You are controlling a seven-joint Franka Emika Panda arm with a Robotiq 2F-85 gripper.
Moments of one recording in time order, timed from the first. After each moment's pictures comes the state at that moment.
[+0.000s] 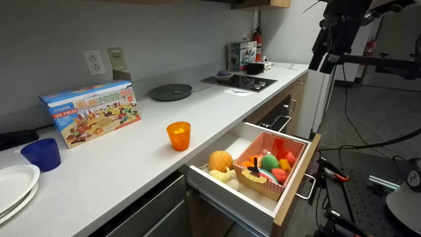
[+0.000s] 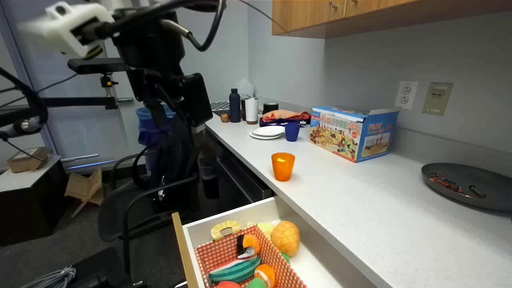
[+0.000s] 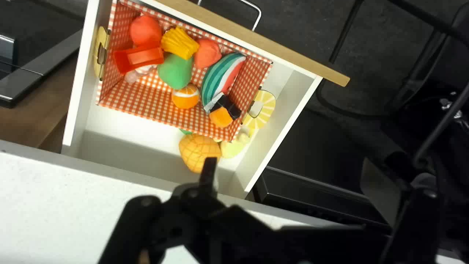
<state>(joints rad) -0.01 -1.01 -0.18 -2.73 0.02 1.93 -0.27</state>
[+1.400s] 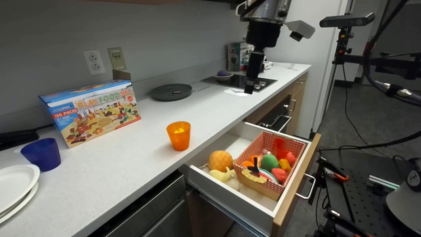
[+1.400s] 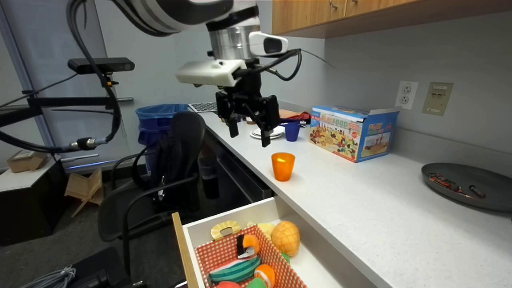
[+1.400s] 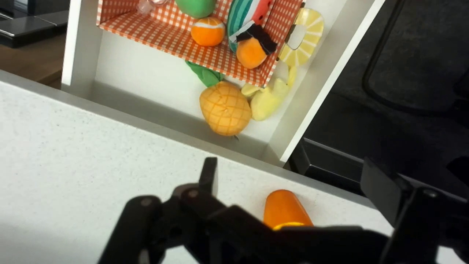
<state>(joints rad) 0.03 -0.37 -0.07 -2.44 0.00 2.24 -0.15</state>
